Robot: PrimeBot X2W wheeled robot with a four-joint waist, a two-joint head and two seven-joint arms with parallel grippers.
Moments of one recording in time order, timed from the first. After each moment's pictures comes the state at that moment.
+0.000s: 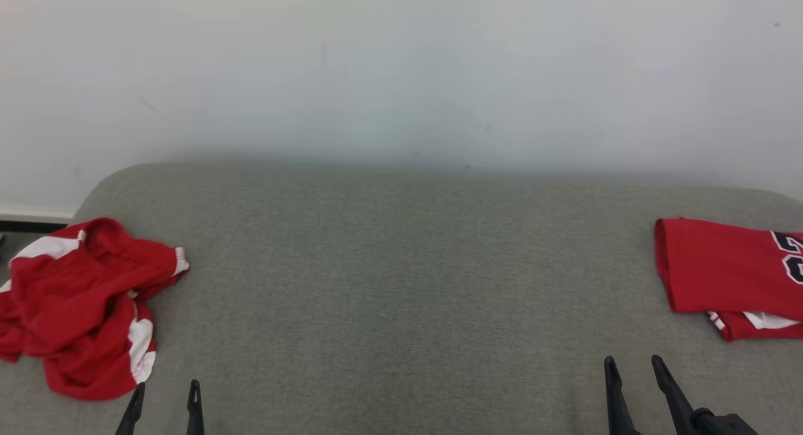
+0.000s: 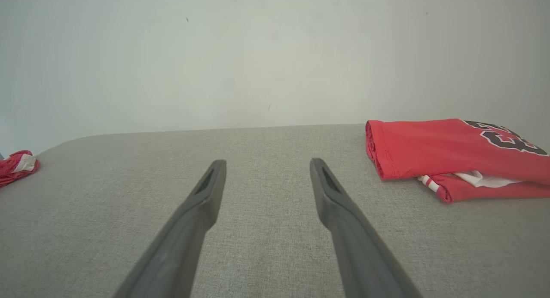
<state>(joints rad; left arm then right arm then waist) 0.08 0.30 -0.16 0.15 -0.27 0.13 -0.23 0.09 -0.05 -0.02 0.21 0.14 0.13 -0.26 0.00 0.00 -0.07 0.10</state>
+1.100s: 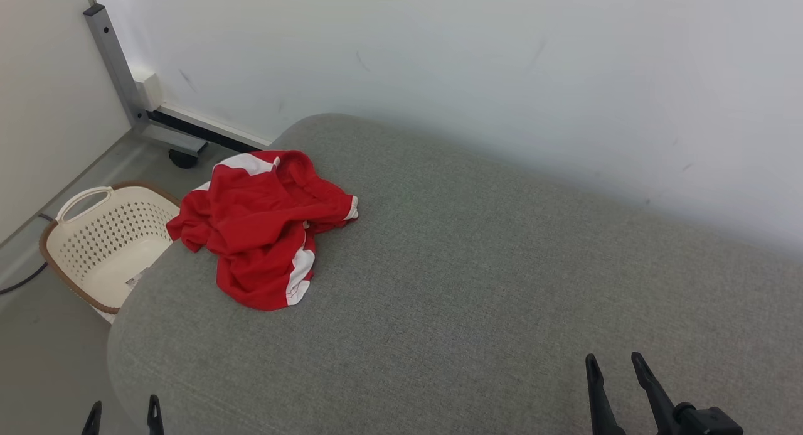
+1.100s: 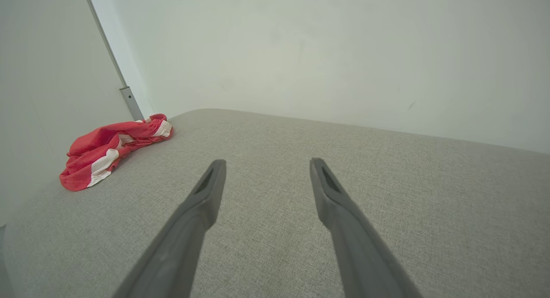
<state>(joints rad) 0.14 0.35 -0.12 0.12 -0.30 0.18 -0.22 0.07 -0.05 0.03 0.24 0.17 0.13 -0.26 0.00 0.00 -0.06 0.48</state>
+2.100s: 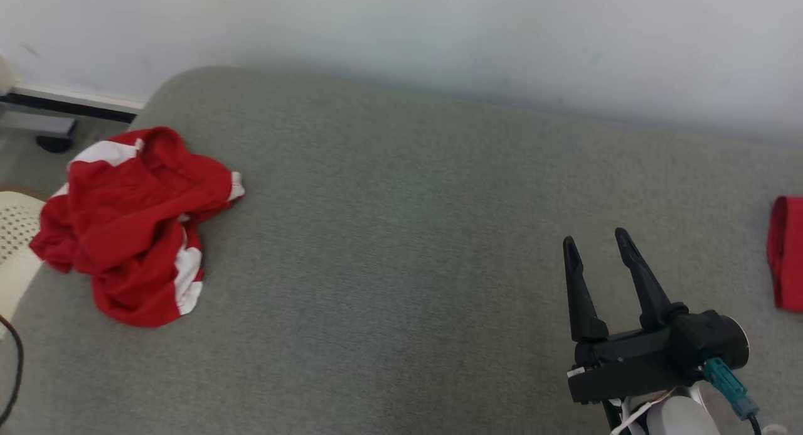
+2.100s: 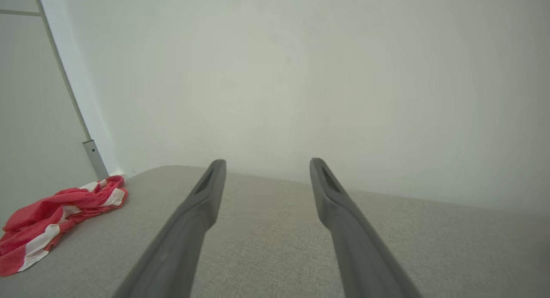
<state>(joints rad) -0.58 0.57 0.03 0.41 -0.50 0.01 -0.06 -0.16 -0.05 0.09 0.12 0.11 0.13 -0.26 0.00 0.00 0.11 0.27</state>
